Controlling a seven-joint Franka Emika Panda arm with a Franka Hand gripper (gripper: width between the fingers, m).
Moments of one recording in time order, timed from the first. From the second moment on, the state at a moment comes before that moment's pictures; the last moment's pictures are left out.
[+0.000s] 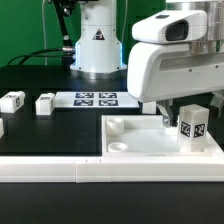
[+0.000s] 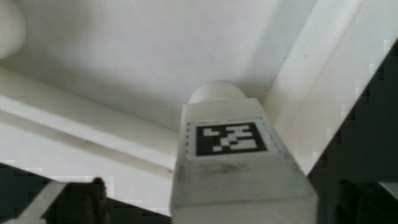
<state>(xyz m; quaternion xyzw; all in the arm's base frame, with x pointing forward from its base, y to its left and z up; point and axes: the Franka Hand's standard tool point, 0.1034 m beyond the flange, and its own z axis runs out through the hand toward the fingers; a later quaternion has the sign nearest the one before) 0.624 0.115 0.072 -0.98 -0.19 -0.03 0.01</state>
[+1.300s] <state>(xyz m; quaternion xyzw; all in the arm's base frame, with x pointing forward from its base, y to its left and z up) 0.623 0.118 0.071 -0.96 0.29 -0.02 0.03</state>
